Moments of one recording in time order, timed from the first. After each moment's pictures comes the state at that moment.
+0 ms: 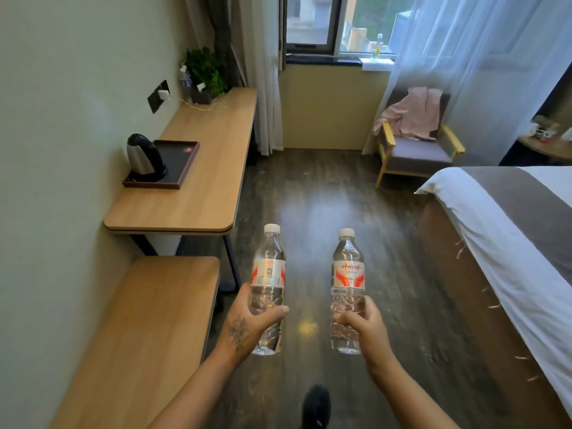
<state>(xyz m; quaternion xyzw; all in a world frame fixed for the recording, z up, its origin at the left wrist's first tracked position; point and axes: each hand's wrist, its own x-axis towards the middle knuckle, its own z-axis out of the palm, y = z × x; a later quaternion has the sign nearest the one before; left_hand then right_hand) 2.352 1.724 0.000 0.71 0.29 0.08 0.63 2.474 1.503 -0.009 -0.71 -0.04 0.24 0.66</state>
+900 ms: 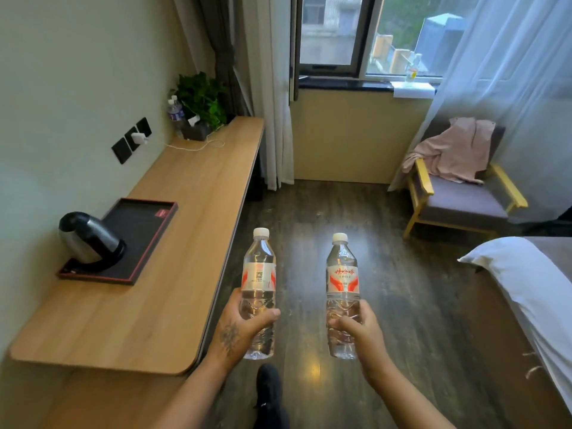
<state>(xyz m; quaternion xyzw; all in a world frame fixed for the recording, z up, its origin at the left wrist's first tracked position) 2.812 1.976 -0.014 0.69 0.35 0.11 0.63 2.957 1.759 -0.020 -0.71 -0.06 0.28 0.64</state>
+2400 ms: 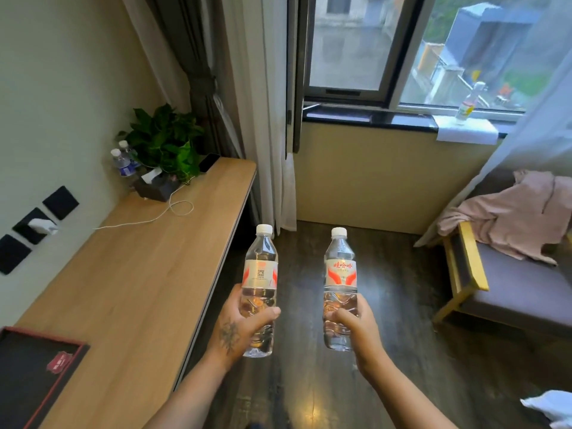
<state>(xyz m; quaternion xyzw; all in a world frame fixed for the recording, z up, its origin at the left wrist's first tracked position) 3.371 2.278 -0.004 0.68 0.36 0.11 0.63 3.534 2.083 -0.017 -0.72 -0.08 0.31 0.61</state>
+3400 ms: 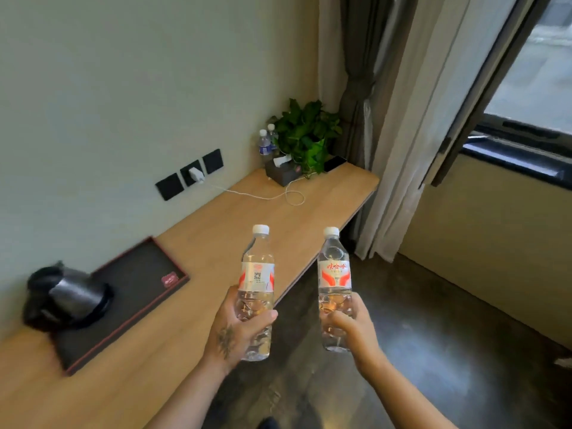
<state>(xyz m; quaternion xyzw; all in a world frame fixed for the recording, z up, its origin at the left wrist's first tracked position) 3.278 2.308 0.017 0.52 0.55 0.33 0.56 3.513 2.244 -0.017 -0.65 -0.32 0.48 0.50</state>
